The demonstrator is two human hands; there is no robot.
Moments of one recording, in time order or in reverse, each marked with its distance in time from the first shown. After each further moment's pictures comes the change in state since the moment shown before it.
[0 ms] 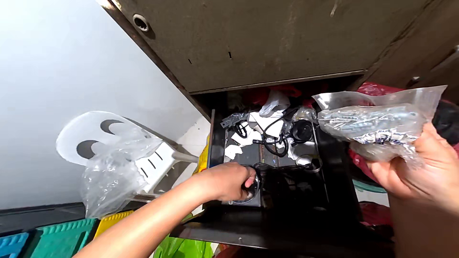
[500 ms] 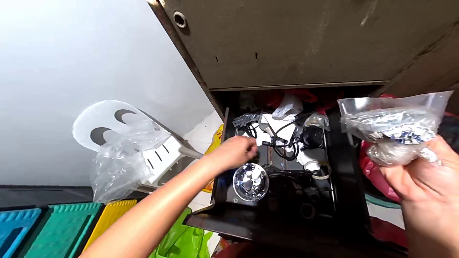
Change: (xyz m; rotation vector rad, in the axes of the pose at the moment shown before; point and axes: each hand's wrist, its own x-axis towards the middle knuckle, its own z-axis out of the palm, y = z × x) left_hand 0.018 -0.050 -0.006 -0.133 0.491 0.054; right_hand 0.007 0.011 -0.011 0.096 0.088 0.136
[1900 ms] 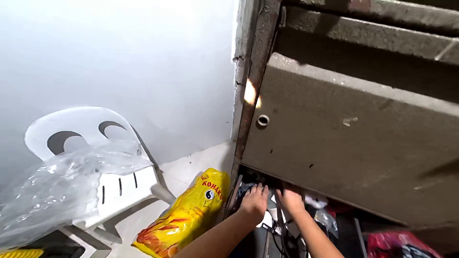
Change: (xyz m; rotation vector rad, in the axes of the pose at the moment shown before) left_hand 0.120 -0.071 -0.015 -0.087 0.037 -0.194; right_hand 0.189 0.218 0.088 -1.943 -0.444 0.224
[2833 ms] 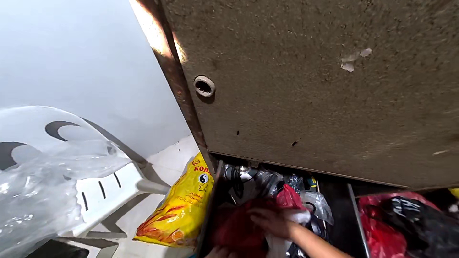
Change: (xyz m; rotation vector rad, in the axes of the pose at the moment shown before) left_hand -0.133 -0.021 0.076 -0.004 -0.087 0.075; right_hand -0.088 0.023 0.047 0.675 -0.770 -0.195
